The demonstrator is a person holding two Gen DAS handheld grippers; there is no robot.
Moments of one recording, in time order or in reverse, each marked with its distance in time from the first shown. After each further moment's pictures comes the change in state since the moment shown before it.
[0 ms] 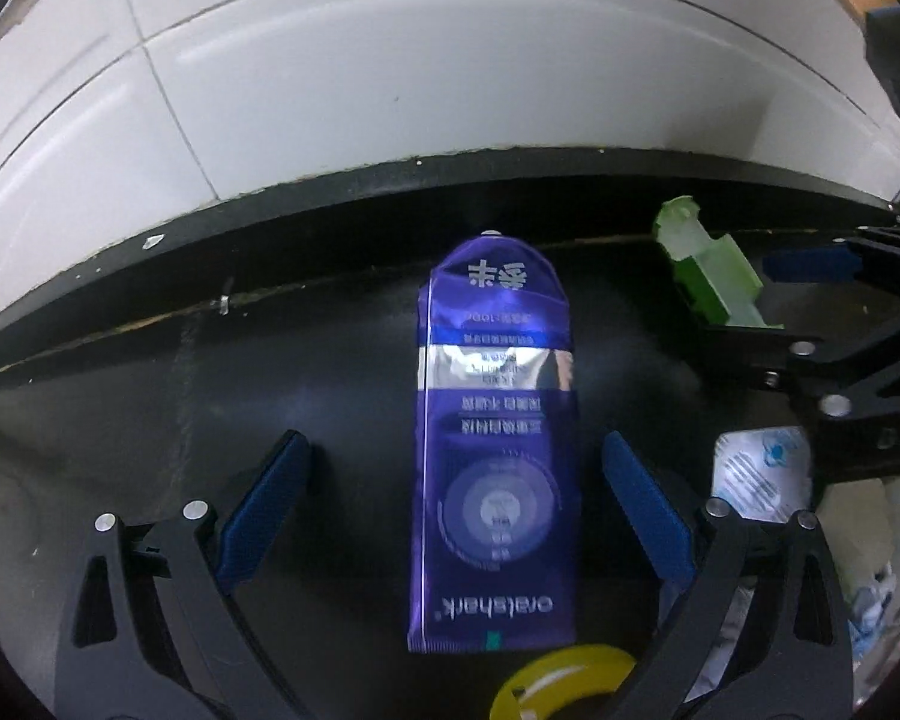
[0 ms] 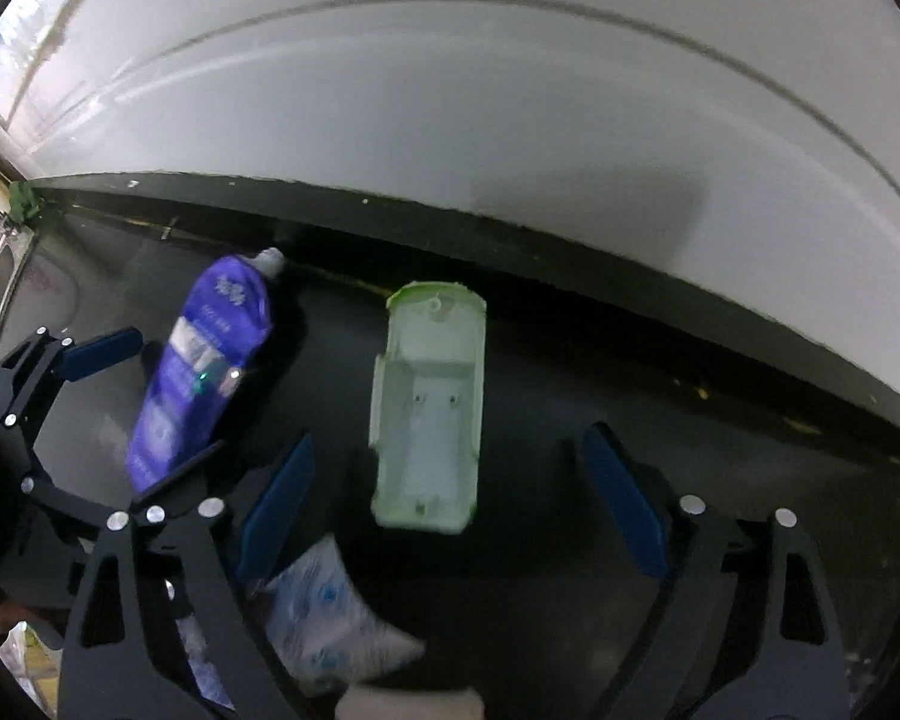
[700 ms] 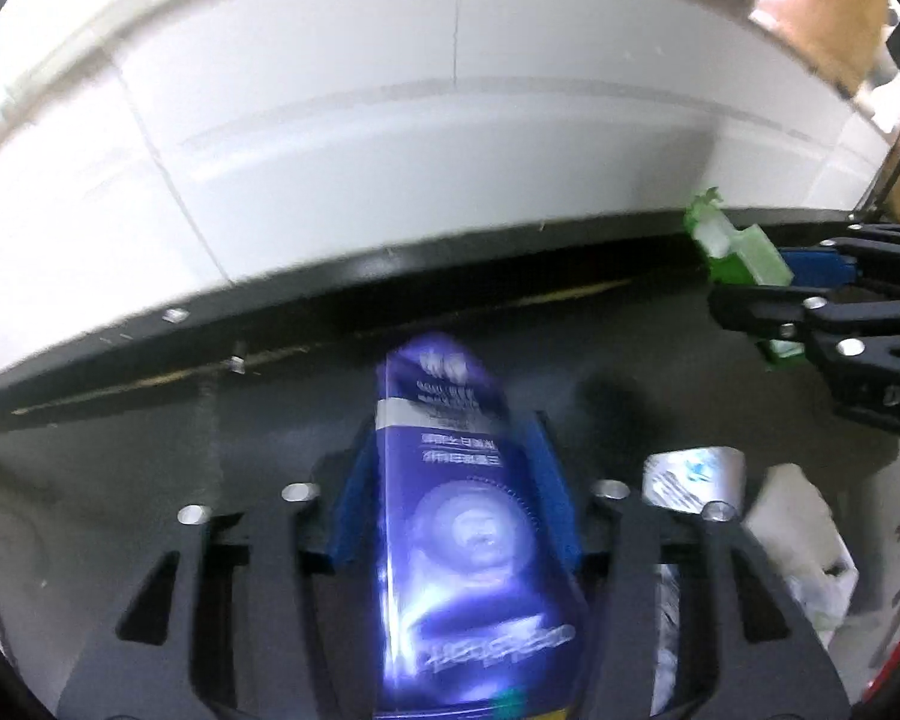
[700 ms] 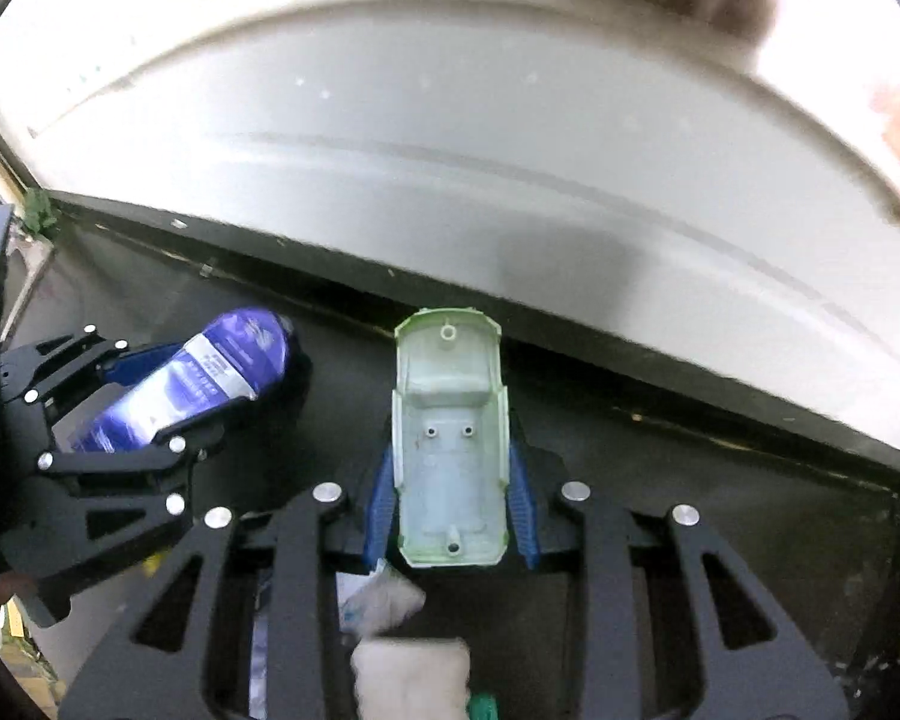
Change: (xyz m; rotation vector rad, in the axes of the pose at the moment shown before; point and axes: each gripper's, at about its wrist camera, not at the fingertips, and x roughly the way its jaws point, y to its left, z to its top) left arm -0.050 0.004 0.024 0.044 -0.080 -0.034; right arm -0.090 0.010 -0.018 -0.033 -0.155 -0.037
